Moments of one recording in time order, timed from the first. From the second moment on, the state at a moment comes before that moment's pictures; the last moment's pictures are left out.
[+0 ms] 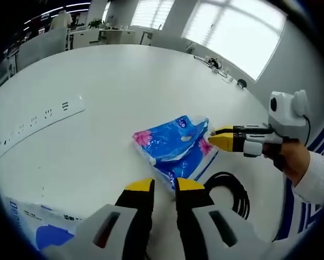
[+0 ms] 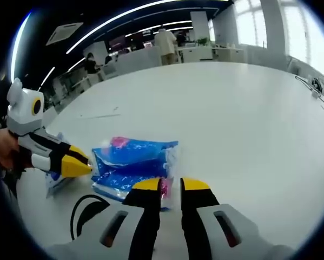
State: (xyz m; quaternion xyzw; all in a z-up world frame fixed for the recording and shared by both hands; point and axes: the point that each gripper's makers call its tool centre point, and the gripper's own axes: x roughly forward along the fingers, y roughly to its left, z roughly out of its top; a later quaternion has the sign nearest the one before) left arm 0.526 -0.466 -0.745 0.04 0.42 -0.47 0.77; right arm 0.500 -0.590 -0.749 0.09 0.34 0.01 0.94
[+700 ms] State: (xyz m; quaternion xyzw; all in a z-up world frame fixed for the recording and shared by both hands) left arm 0.523 -0.465 -0.730 0.04 0.41 -0.49 0.77; right arm 0.499 -0.592 -0.735 0.09 0.33 0.00 0.94
